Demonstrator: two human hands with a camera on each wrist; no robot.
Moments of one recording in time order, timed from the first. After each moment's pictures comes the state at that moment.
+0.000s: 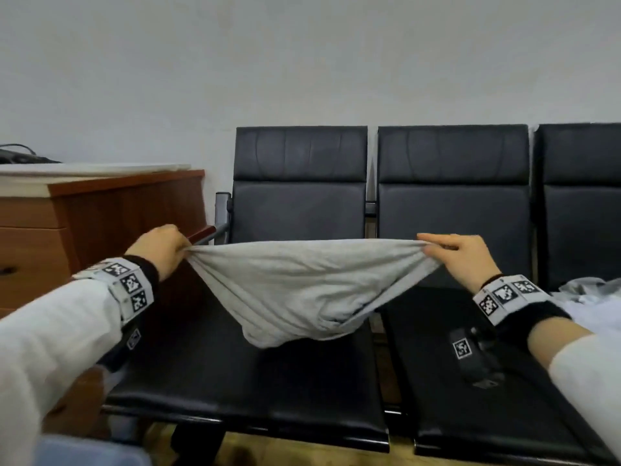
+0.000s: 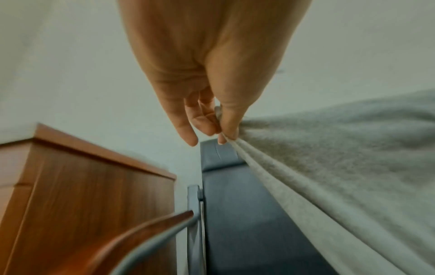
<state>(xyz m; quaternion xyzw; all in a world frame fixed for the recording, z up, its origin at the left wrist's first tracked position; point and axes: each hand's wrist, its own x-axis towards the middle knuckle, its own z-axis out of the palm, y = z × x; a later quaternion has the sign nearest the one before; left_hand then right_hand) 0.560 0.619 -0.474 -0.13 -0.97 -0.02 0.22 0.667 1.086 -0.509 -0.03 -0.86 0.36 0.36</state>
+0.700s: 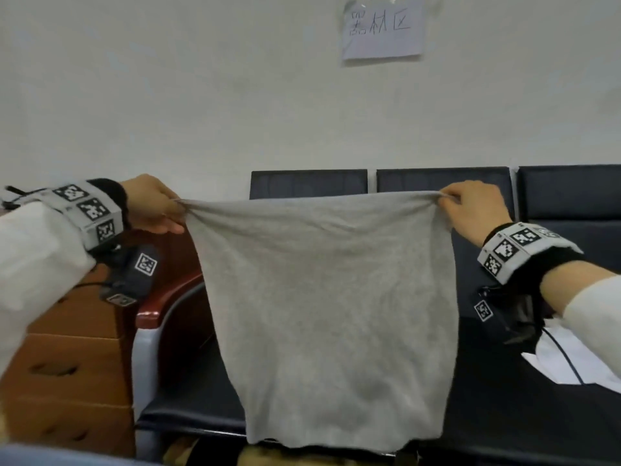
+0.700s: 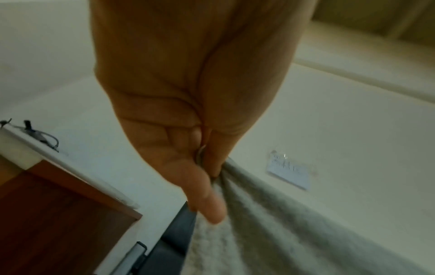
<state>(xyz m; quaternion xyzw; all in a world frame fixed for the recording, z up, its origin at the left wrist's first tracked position) 0.656 0.584 -0.321 -0.06 -0.91 -0.38 0.14 0.739 1.045 -0.361 -0.08 -0.88 0.11 0.45</state>
